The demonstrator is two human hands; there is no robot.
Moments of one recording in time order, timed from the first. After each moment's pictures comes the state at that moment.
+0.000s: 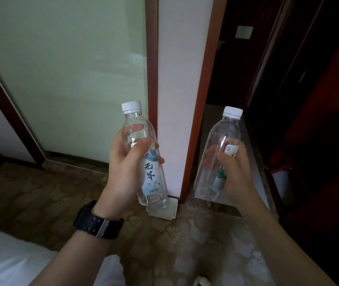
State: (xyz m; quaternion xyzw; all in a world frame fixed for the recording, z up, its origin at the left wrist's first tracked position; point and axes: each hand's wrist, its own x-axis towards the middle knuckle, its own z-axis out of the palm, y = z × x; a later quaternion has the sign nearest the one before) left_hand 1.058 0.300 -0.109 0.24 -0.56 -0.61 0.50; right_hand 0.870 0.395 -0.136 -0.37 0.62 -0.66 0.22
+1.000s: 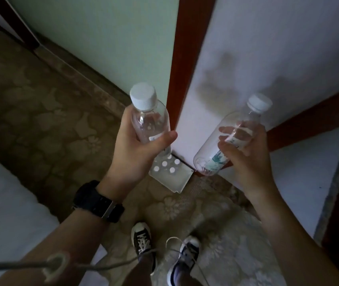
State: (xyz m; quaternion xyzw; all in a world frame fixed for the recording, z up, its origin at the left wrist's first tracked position) left_hand 0.819 -0.124 -0.473 0.47 -0.52 -0.53 0.48; right_hand 0.604 -0.073 -0.469 -0.39 0.64 -0.50 0.44
